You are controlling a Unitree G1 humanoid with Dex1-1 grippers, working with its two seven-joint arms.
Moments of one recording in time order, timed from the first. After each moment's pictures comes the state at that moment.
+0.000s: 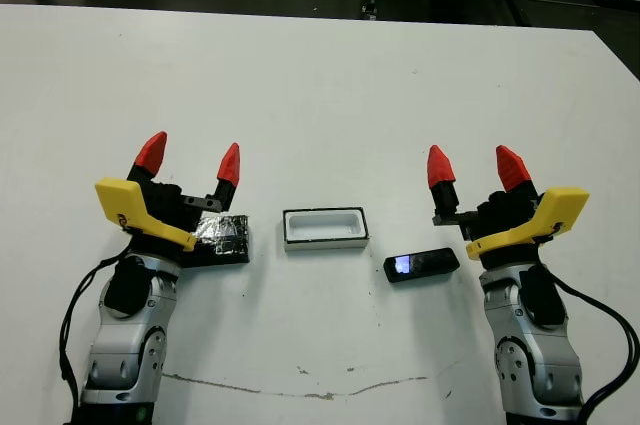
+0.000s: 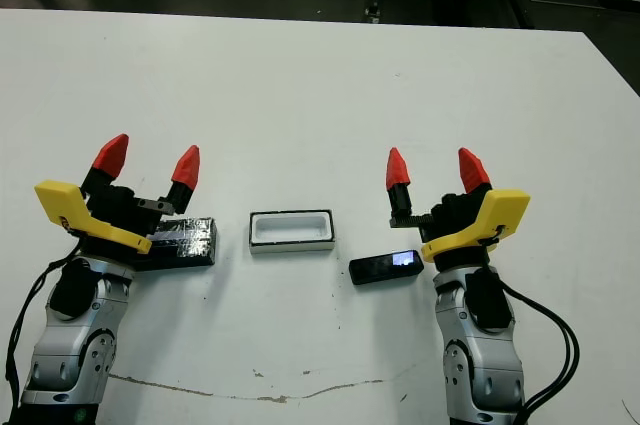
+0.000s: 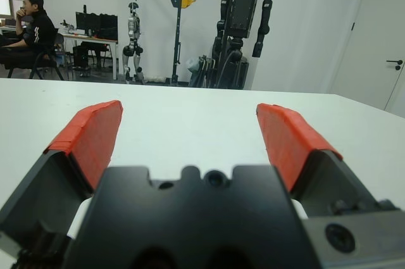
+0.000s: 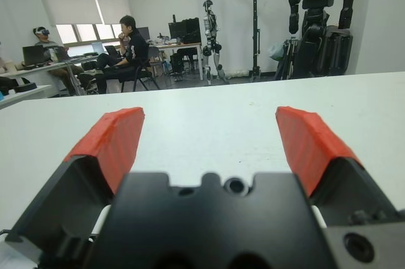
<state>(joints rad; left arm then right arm) -0.01 0.16 0.07 -0.17 -0.28 -0.08 -0.23 0.00 -0.09 -0.07 -0.25 0.29 0.04 0.17</state>
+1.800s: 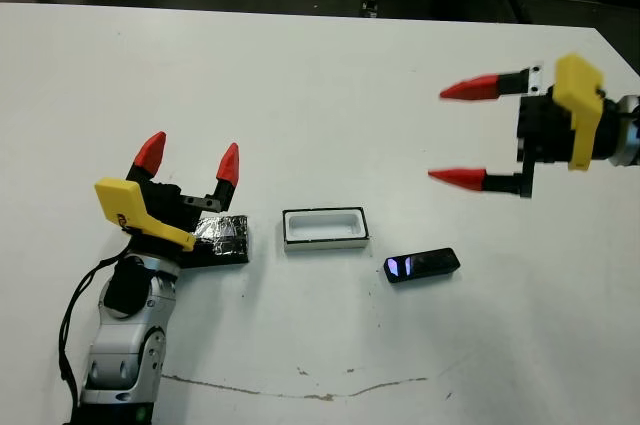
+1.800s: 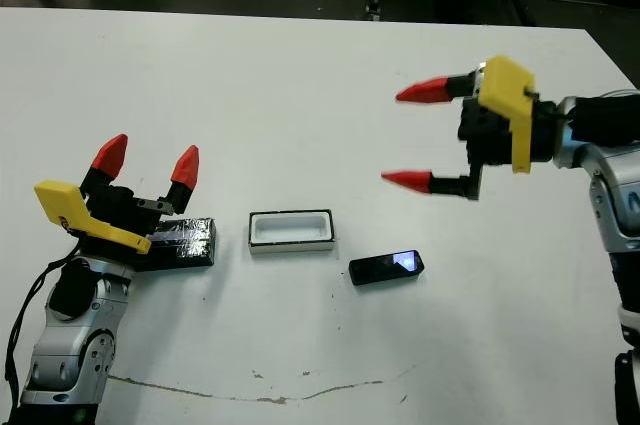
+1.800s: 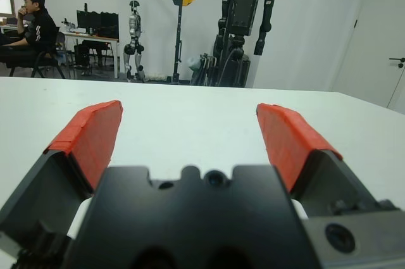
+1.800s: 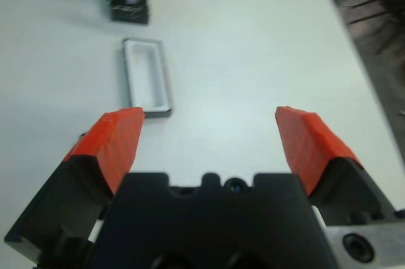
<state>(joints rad) -0.01 0.16 0.07 -0.17 -0.27 -0.08 -0.22 -0.65 -0.86 0.16 0.07 0.26 0.19 1.37</state>
